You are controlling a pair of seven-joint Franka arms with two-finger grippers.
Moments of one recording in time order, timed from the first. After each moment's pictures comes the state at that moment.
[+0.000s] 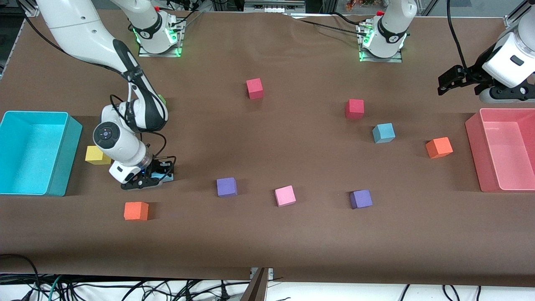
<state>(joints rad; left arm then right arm) -0.03 -0.06 -0.04 -1.65 0.00 1.50 -0.11 0.14 0.55 0.06 -1.85 -0.05 2.46 0.06</state>
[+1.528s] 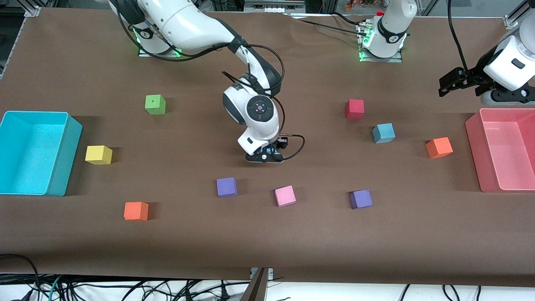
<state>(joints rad) -0.02 -0.05 -0.04 -1.65 0.00 1.50 -0.11 0.72 0.92 0.07 -1.20 -0.02 2.15 0.81</state>
